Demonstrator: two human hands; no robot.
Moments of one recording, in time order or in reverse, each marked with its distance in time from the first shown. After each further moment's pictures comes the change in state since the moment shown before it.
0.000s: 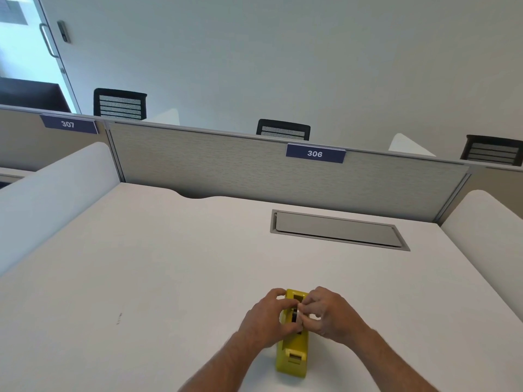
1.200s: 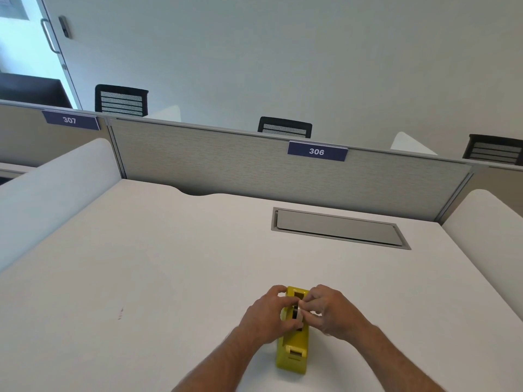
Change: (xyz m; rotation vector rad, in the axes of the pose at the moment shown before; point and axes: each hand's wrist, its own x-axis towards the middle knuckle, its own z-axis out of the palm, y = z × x) left_hand 0.000 0.000 -0.001 0.026 -0.018 -0.002; right_hand 0.001 0.003 0.000 0.011 -0.041 -0.007
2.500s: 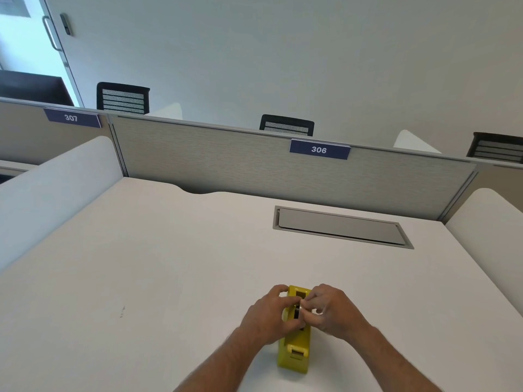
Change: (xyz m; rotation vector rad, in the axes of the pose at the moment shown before) left_hand -0.003 0.002 -0.002 0.014 -0.002 0.009; right_hand 0.001 -0.002 0.006 0.052 0.067 0.083
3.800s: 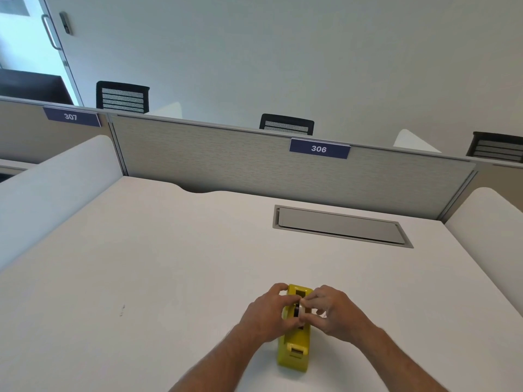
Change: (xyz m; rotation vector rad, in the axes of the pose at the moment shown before) left_hand 0.001 -0.001 -0.002 0.036 -0.025 0.002; right_hand -0.007 0.005 -0.004 0.004 -0.052 -0.068
